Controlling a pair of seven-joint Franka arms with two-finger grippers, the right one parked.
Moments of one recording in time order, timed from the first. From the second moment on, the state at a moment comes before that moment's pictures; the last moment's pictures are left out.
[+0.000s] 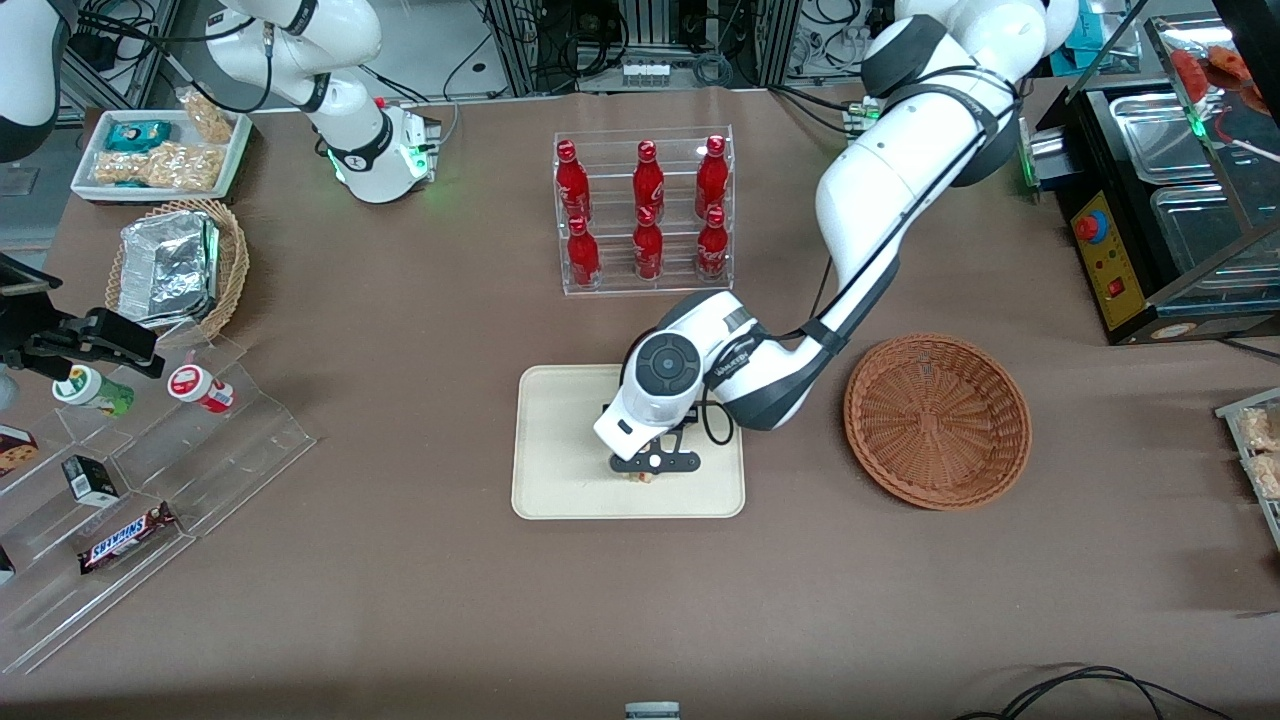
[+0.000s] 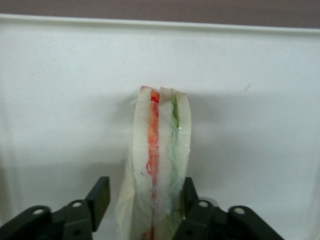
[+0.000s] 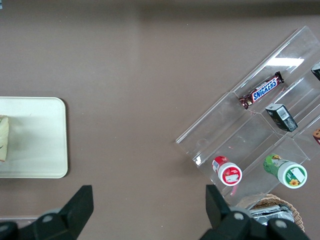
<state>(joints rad) -0.39 1.05 -0.54 -1.08 0.41 2.03 -0.91</state>
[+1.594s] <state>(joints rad) 0.23 0.18 -0.48 -1.38 0.12 1.12 -0.54</state>
